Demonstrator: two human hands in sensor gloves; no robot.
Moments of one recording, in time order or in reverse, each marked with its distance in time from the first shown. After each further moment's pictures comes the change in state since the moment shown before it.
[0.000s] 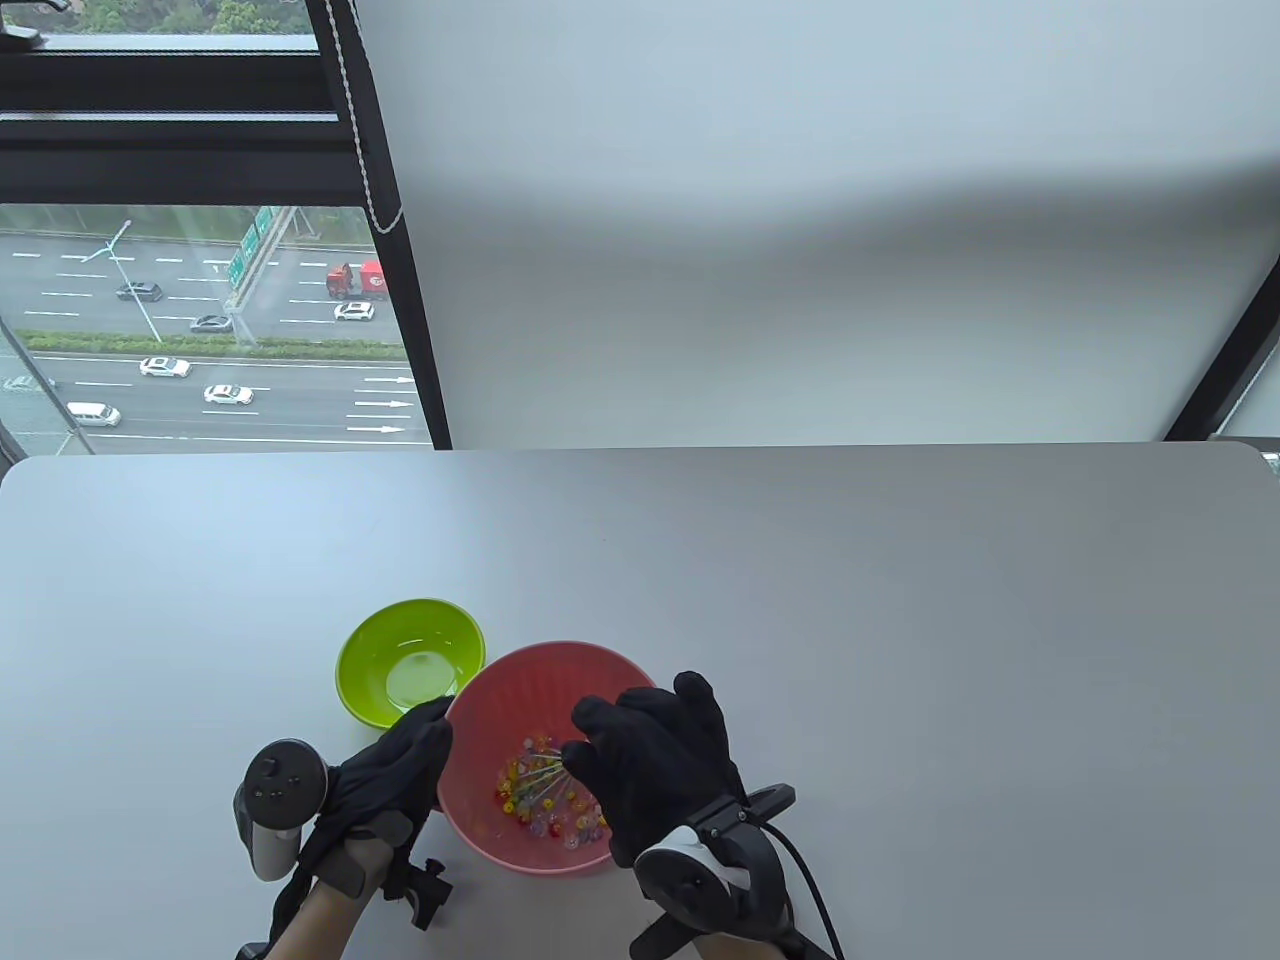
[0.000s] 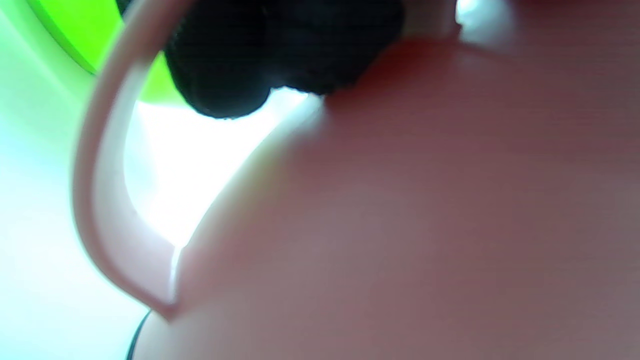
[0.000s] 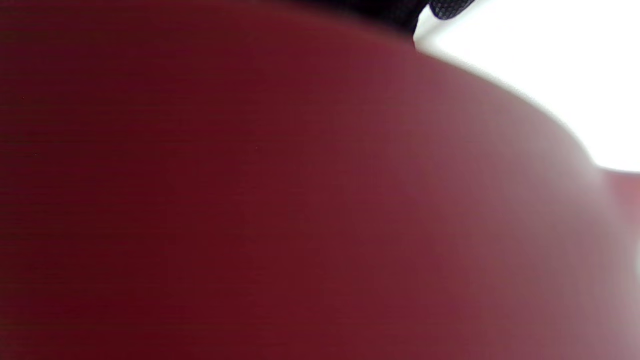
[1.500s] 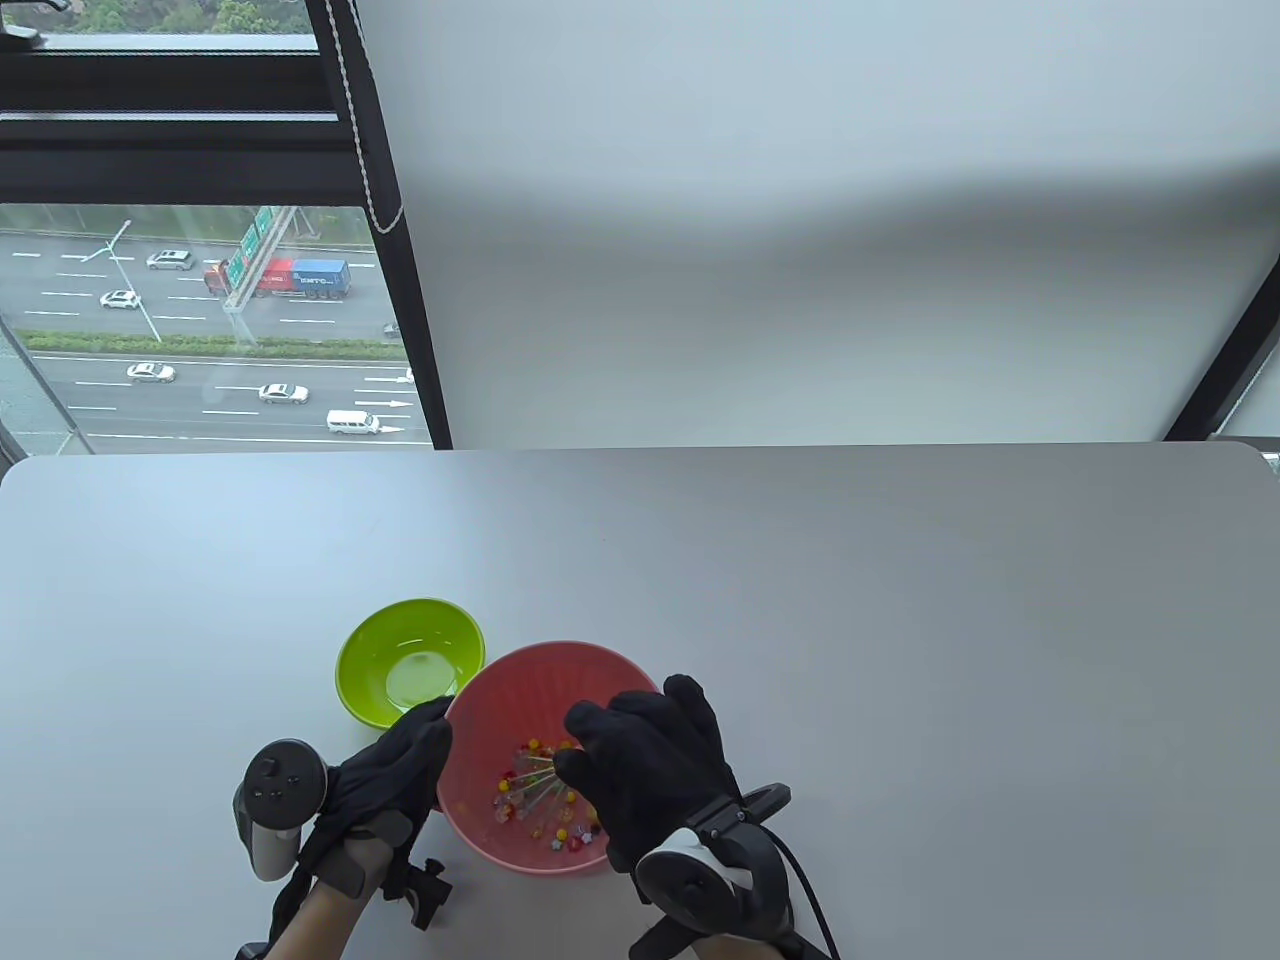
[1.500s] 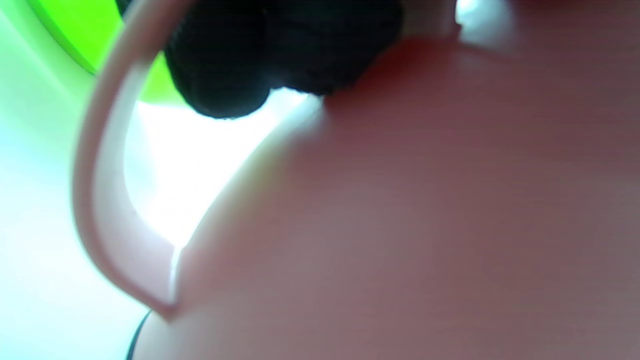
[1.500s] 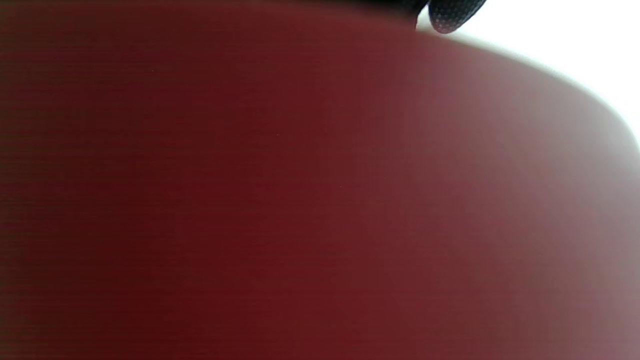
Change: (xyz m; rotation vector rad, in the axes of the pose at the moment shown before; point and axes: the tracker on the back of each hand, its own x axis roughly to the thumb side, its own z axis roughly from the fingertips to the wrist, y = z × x) left_hand 0.000 0.000 0.000 0.000 0.000 0.001; right_hand 0.003 -0.001 0.000 -0.008 -0.019 -0.029
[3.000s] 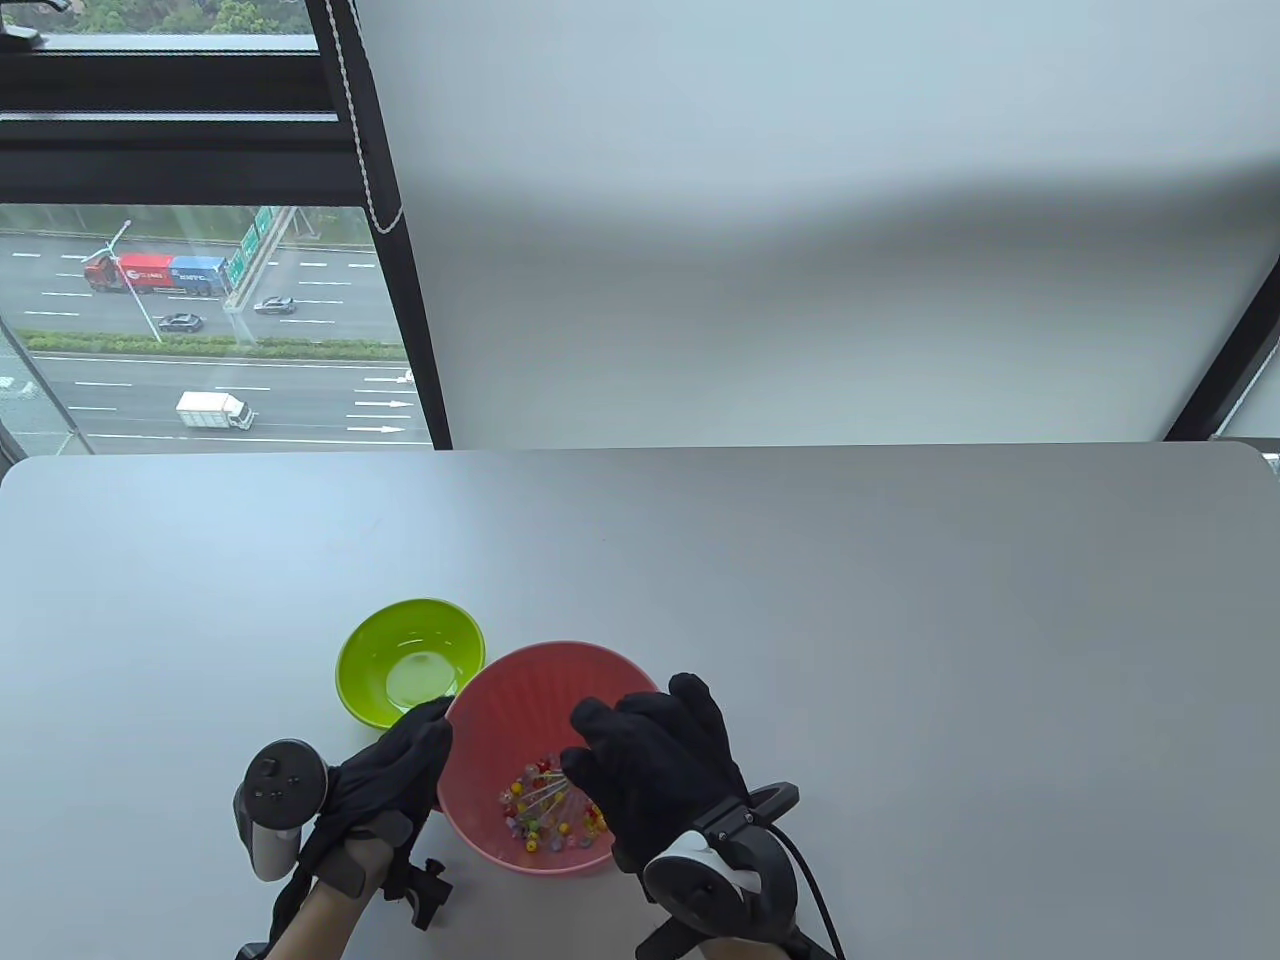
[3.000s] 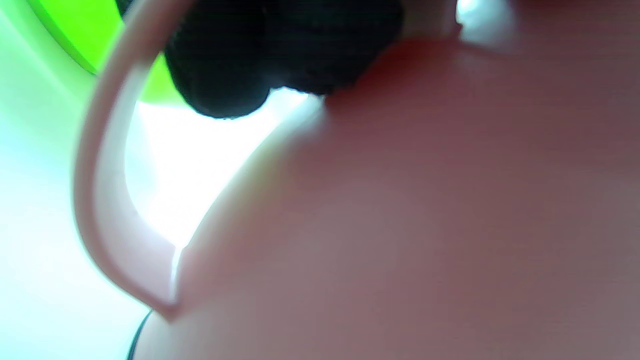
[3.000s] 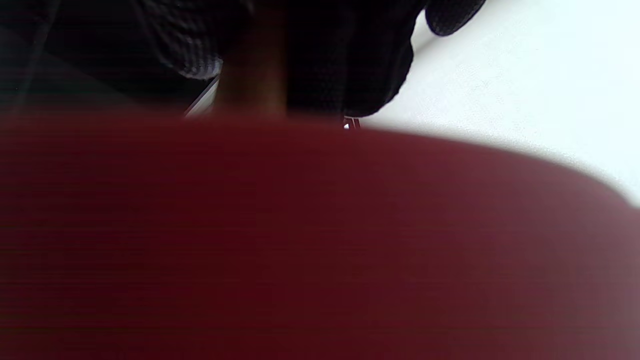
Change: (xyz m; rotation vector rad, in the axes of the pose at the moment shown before) left_hand 0.000 0.000 0.000 0.000 0.001 -0.002; right_hand -0.001 -0.006 -0.001 -0.006 -0.014 0.003
